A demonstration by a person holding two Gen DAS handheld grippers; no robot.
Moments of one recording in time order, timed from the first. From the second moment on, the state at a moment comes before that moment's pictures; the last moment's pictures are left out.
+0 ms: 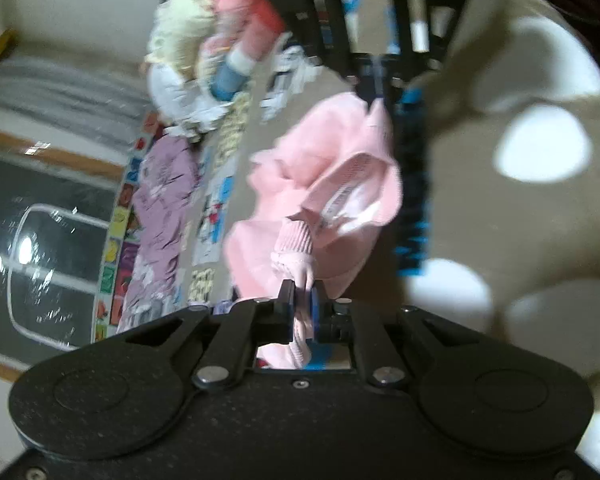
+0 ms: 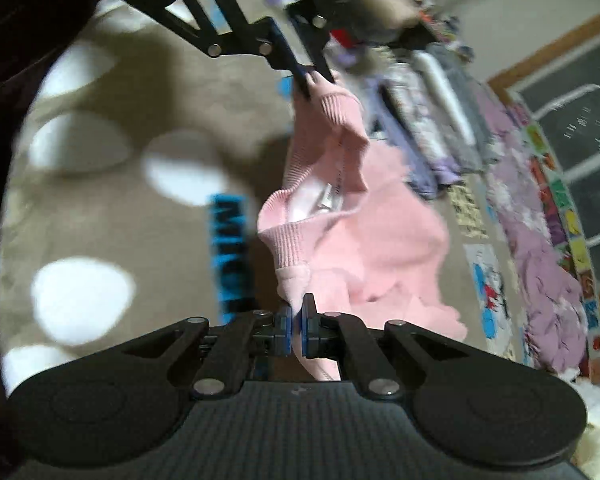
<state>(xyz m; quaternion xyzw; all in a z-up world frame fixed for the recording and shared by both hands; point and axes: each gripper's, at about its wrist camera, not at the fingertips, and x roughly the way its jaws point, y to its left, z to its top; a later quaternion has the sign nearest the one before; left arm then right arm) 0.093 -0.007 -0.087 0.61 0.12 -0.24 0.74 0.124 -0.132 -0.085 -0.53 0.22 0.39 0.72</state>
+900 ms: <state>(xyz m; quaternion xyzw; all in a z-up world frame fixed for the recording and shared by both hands) 0.029 0.004 -0.136 0.66 0.14 -0.25 0.69 0.062 -0.169 -0.105 -0.55 0.23 0.40 0.69</state>
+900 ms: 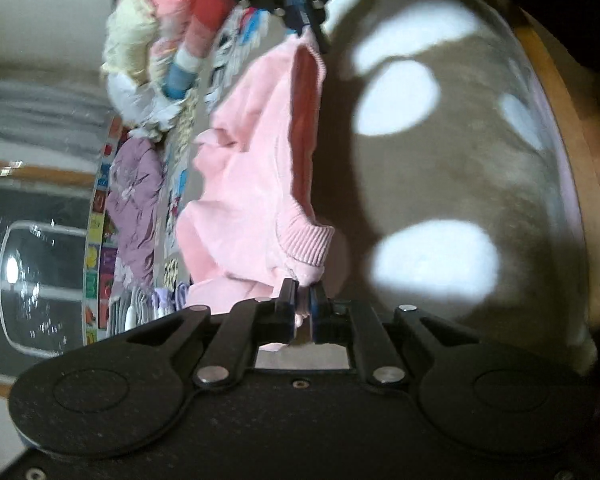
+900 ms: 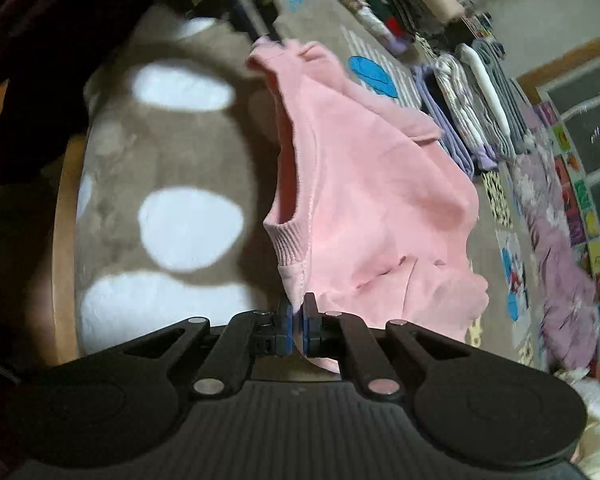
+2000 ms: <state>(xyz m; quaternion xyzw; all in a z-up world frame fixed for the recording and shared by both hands) 0.061 -0.056 -0.151 0.39 0.31 -0.19 0.85 0.058 -0.126 -0.132 -0.39 0.28 0.37 0.79</state>
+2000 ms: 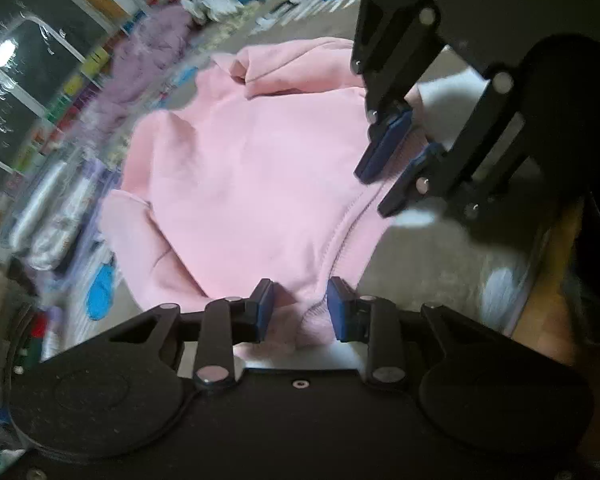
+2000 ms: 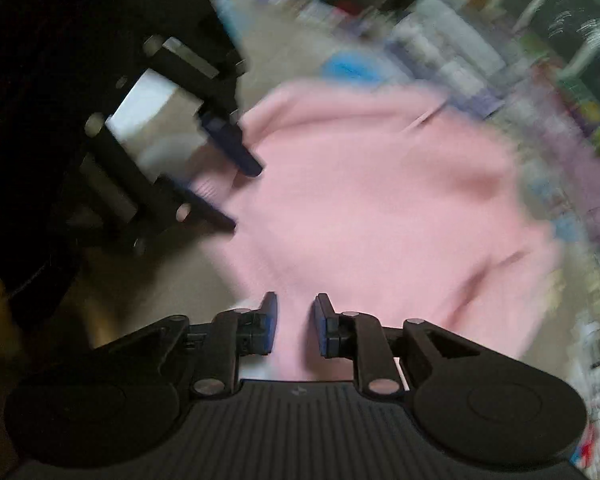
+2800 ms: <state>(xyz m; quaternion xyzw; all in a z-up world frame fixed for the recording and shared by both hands) 0.144 0.128 -0.122 -0.24 0.36 -0.07 0.90 0.154 -0.353 -0.145 0.36 0.24 0.22 0.87</state>
